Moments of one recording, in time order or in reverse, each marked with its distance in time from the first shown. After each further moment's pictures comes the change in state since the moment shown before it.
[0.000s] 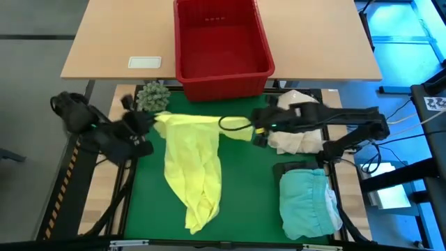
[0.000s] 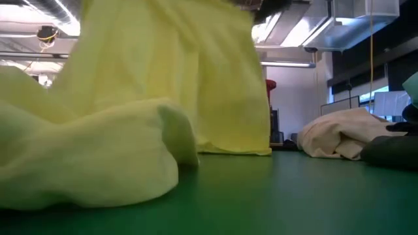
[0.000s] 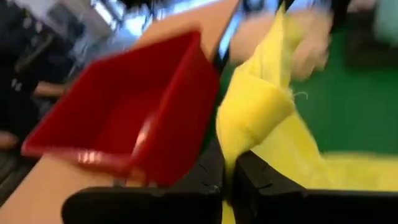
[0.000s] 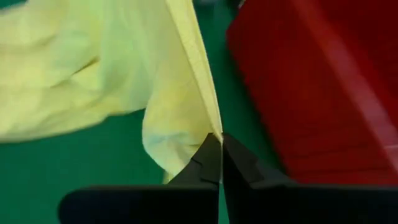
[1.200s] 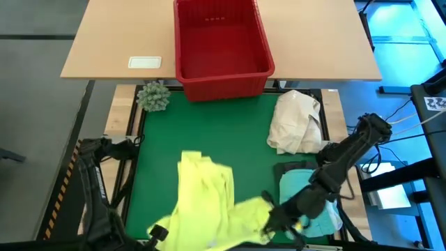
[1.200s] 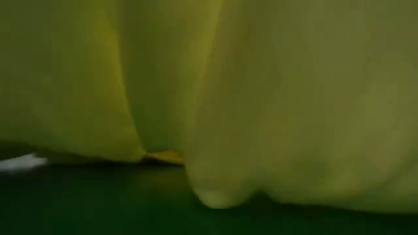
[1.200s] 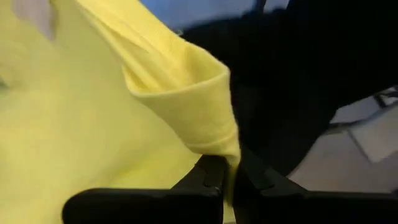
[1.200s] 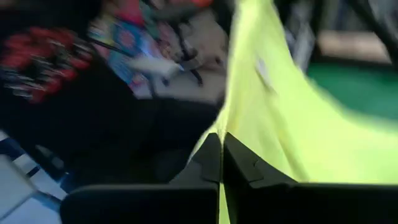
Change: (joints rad) left arm -0.453 0.733 0.370 0.571 0.825 -0.067; right arm 0.730 0.007 -0.318 0.843 -0.367 0.231
